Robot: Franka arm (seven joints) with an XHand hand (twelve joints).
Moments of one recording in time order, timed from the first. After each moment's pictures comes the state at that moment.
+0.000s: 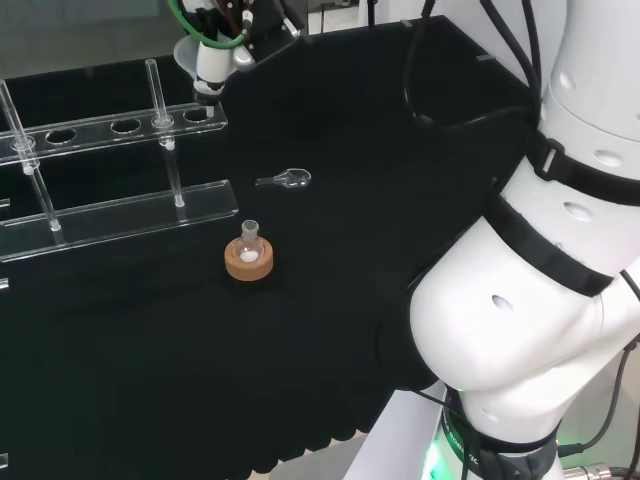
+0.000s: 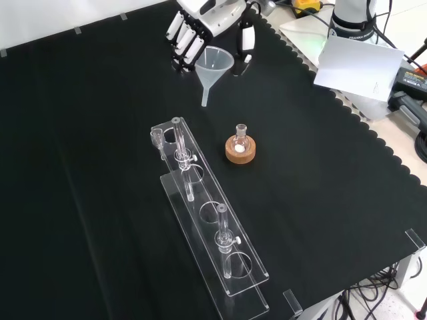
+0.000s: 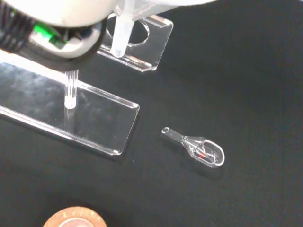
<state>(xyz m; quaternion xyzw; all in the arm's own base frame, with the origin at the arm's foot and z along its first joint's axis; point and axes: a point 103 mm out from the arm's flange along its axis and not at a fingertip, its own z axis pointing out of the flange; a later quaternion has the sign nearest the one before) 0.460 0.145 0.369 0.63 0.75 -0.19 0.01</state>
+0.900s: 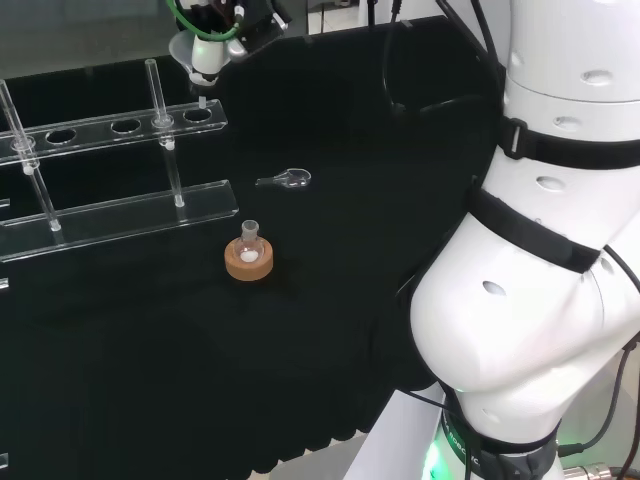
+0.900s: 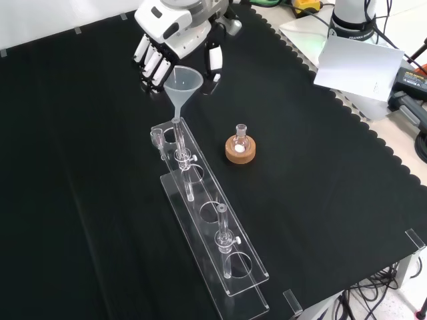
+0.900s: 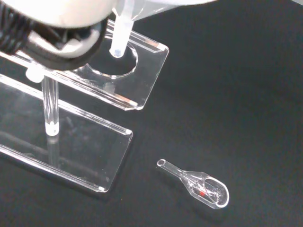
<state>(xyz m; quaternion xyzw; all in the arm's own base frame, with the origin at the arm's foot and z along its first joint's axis) 0.527 0.140 0.344 0.62 0.76 -0.19 0.01</state>
